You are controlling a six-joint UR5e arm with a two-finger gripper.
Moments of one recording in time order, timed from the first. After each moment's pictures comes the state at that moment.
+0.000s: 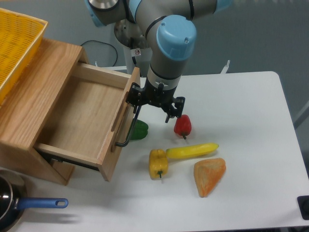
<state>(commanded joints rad) 2.46 -1.75 -1.48 -1.46 1.34 0.65</state>
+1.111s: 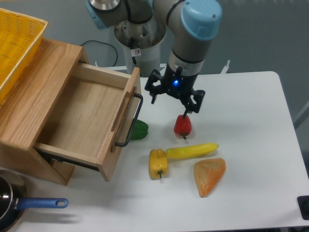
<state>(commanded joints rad) 2.62 -1.73 -1.49 -1.46 1.34 1.19</state>
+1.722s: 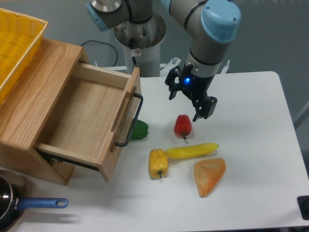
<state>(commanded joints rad) 2.62 -1.77 -1.50 -1.43 1.40 1.59</state>
